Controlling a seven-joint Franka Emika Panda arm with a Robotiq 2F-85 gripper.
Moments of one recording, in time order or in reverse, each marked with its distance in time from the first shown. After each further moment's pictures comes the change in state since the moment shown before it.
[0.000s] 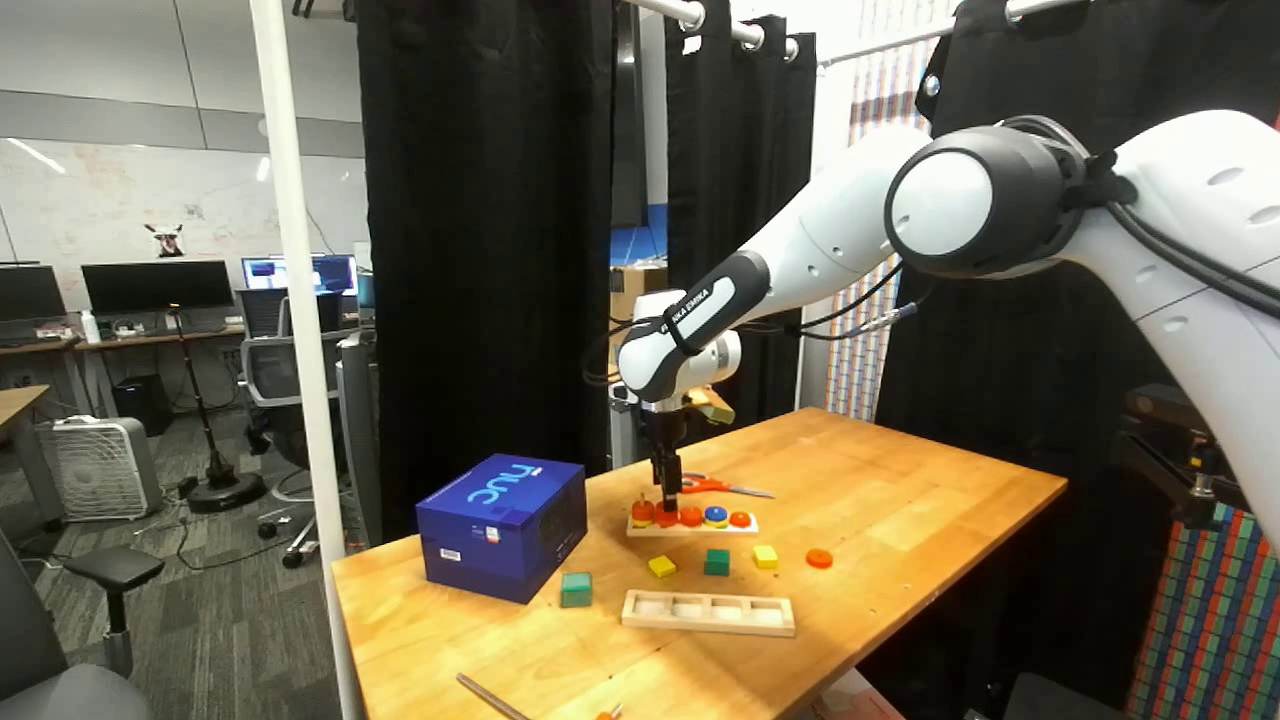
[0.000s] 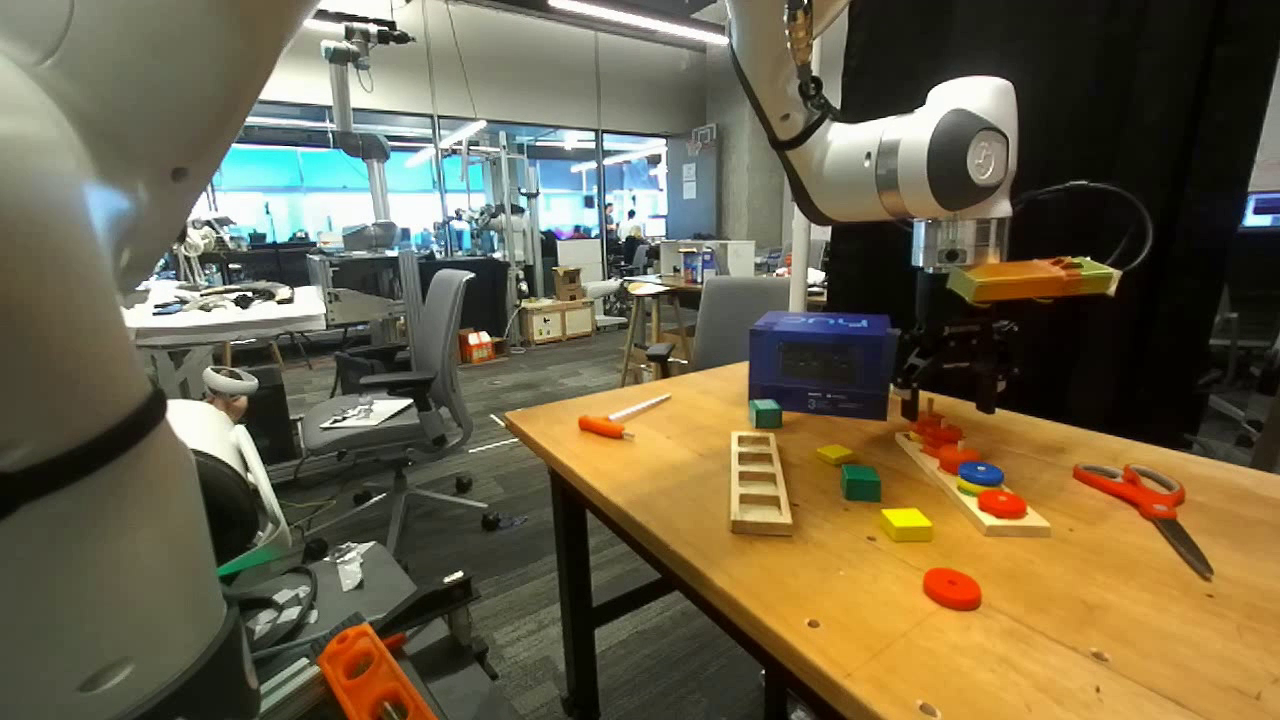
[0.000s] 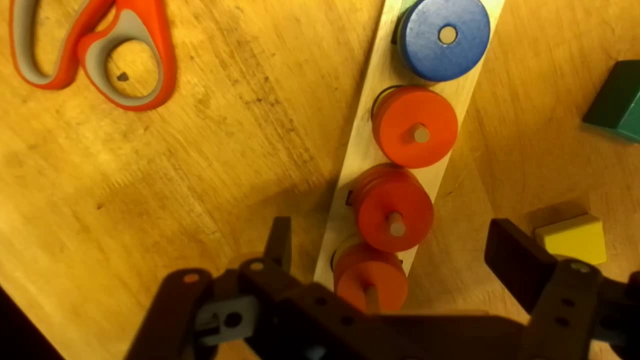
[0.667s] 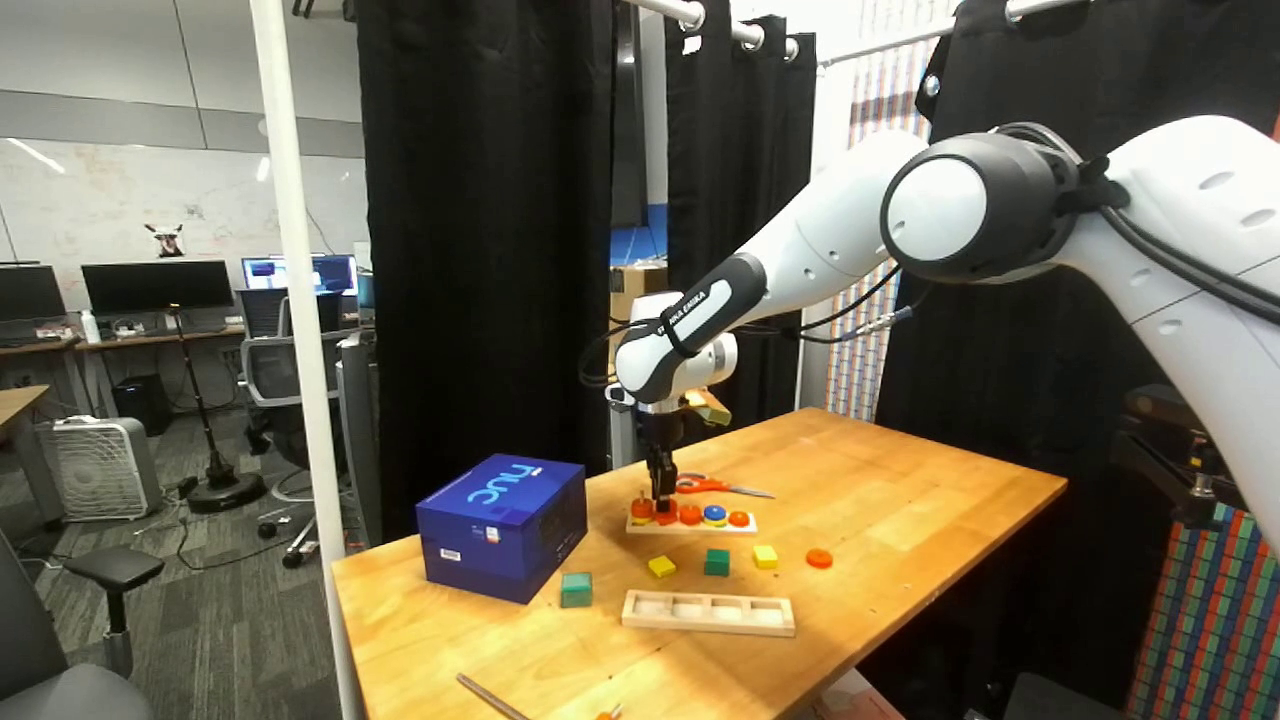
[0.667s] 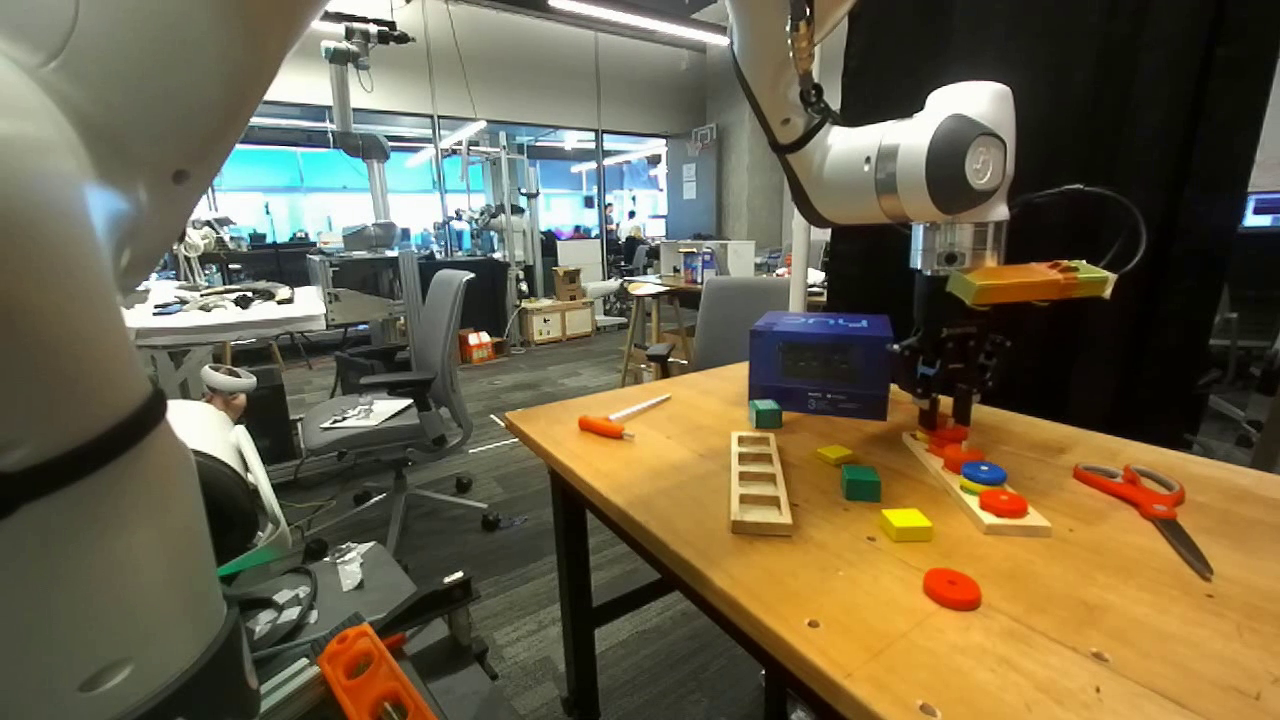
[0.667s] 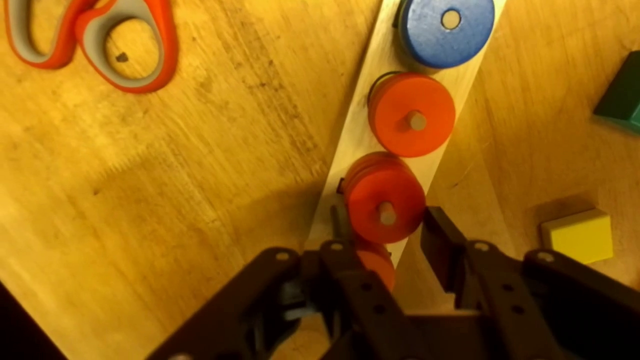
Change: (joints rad) arm 0.000 0.015 0.007 0.018 0.003 0.000 -0.017
